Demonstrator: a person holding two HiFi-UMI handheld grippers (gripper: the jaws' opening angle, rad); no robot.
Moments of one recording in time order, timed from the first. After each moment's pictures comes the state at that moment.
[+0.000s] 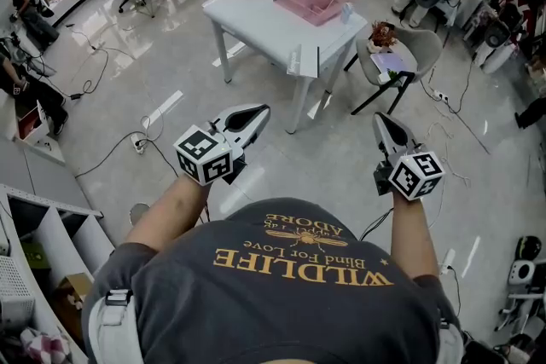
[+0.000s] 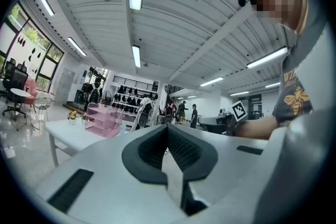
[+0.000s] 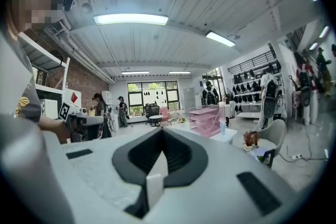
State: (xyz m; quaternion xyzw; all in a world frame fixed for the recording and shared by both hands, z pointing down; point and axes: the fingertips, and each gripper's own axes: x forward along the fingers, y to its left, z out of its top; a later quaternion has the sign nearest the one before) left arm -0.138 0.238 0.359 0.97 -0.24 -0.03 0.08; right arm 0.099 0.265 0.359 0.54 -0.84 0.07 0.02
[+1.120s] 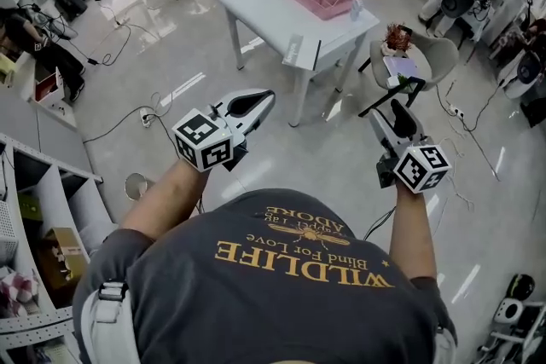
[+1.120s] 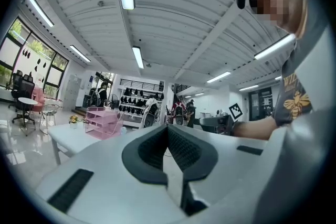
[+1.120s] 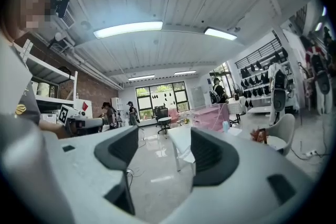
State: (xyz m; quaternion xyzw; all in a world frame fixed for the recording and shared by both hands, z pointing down) left arm -0.033 0.259 0.340 0.95 -0.29 -0.02 0.06; right arm 0.202 0.252 0.353 0.48 -0.87 0.09 -0.01
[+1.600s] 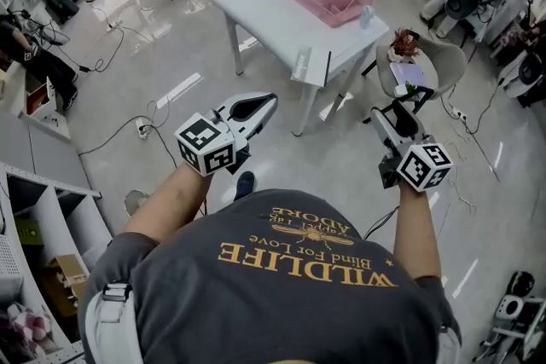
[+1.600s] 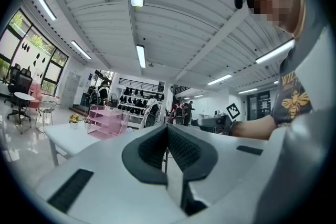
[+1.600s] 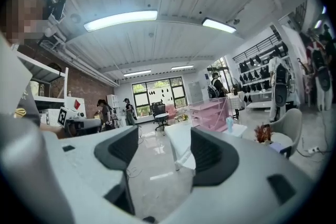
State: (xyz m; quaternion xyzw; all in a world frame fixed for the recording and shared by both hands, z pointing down) left arm -0.076 0.149 0.369 0.96 -0.28 -0.03 0.07; right arm 0.160 0.139 0.382 0.49 -0.87 0.12 0.01
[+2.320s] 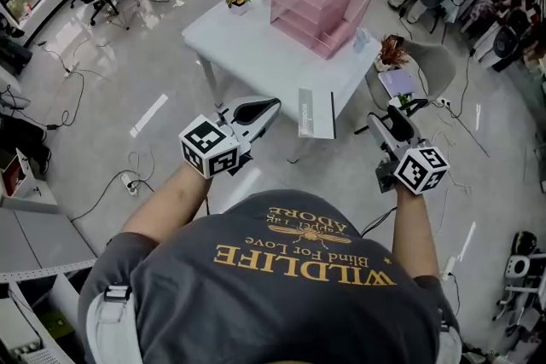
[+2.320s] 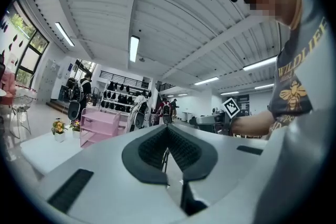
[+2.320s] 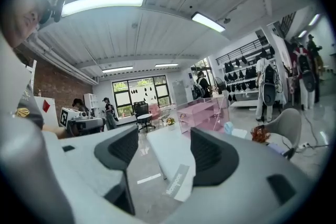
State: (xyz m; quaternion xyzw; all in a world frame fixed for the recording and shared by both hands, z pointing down) left arm -0.133 -0.122 0.362 0.98 -0.16 -0.02 0.08; right arm 0.089 -0.082 0.373 0.57 -0.81 0.14 0.02
